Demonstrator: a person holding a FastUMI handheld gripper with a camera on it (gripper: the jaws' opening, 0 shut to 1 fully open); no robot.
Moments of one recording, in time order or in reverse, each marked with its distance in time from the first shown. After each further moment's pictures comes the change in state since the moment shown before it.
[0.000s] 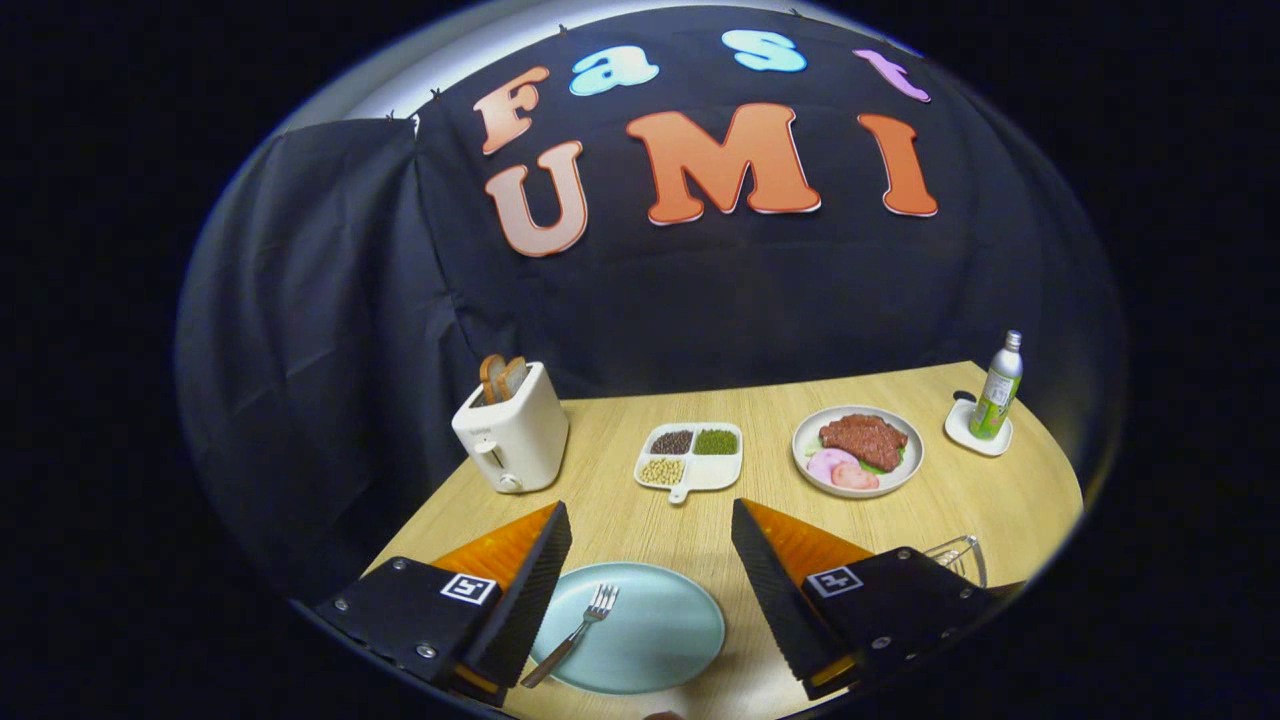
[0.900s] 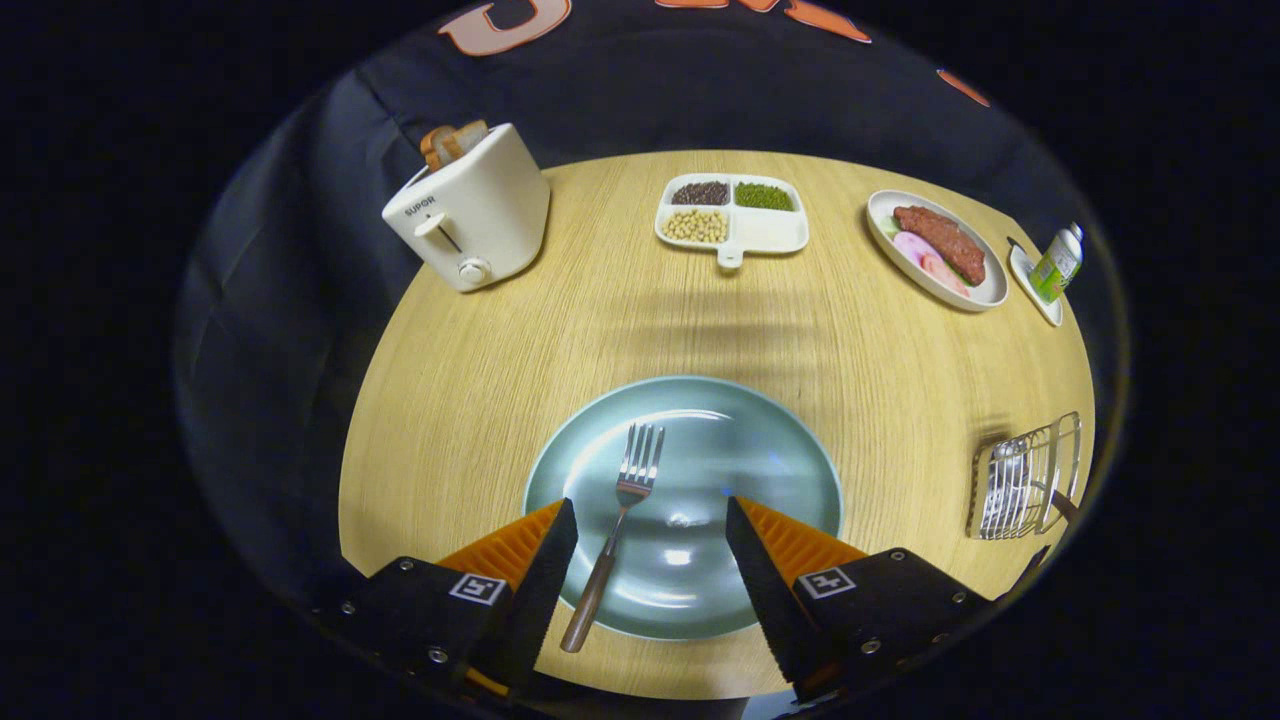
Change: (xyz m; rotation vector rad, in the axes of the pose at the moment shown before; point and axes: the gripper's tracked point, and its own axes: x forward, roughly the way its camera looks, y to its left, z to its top) arm 0.036 0.055 -0.154 0.027 0.734 -0.020
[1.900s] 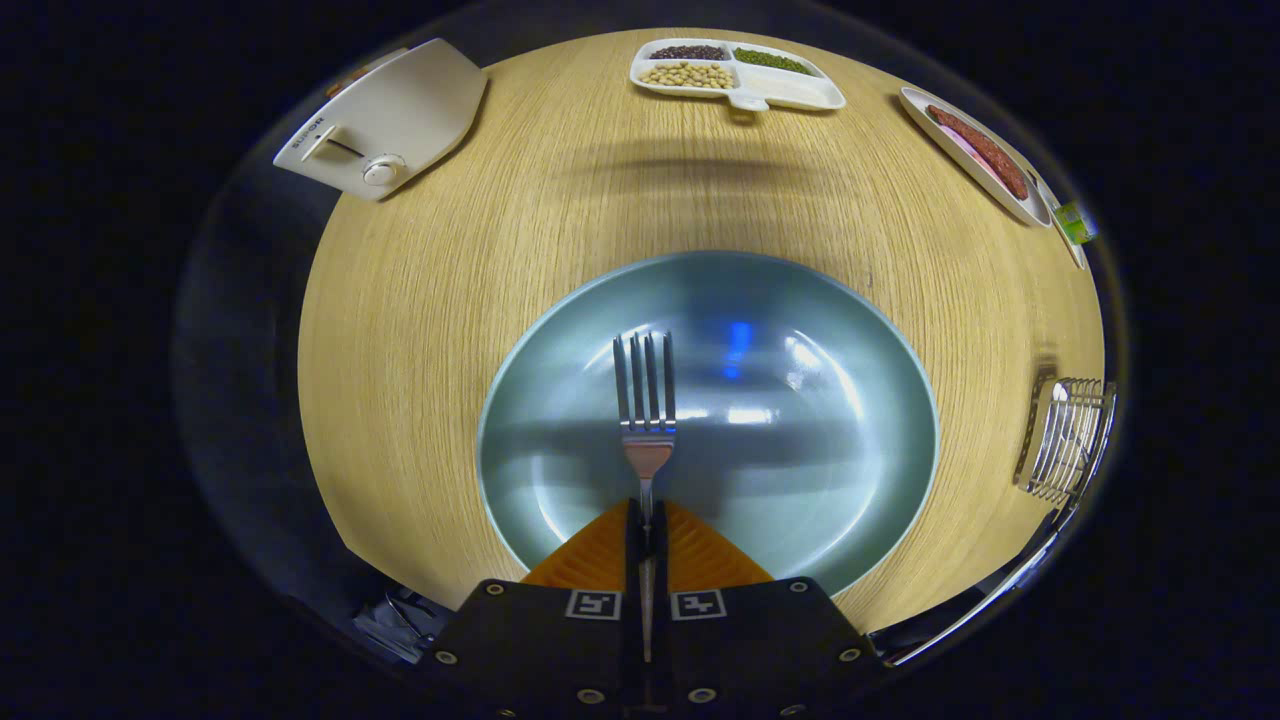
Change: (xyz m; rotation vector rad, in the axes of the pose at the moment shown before) arm 0.041 0.002 -0.037 0.050 0.318 -0.067
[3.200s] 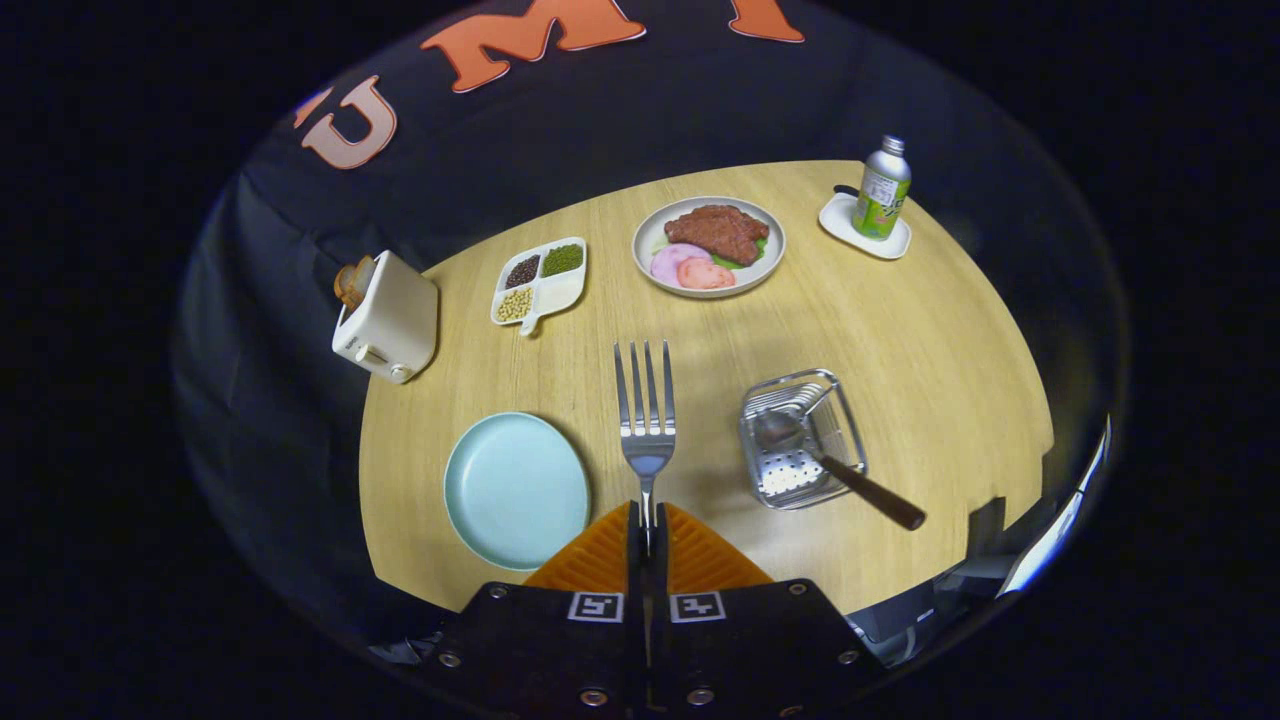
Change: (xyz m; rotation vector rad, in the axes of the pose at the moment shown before) arm -0.183 -0.226 -0.022 0.231 -0.420 0.005
